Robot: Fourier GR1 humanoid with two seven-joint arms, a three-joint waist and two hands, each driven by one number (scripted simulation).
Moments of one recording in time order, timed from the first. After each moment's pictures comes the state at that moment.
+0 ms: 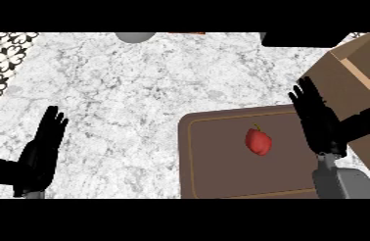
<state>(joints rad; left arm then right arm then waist) 0.09 0.35 -0.04 -1.50 0.33 0.19 -0.11 -0.15 -0.21 -0.04 -1.45 -0.36 -0.10 0.12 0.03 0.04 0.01</state>
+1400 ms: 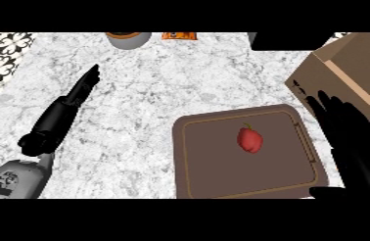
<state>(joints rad) -0.21 0.49 -0.22 -1.54 0.10 0.02 -0.10 -0.08 -0.79 0.42 -2.19 0.76 0.15 0.79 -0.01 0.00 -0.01</state>
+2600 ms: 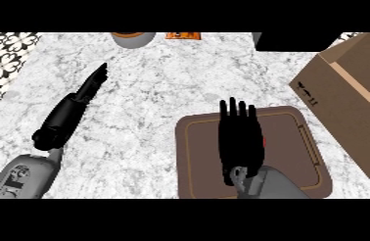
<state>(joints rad) -0.25 0.45 -0.21 -1.50 0.07 -0.01 -0.11 -0.42 -0.16 0.66 -1.68 0.93 0.53 1.12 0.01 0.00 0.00</state>
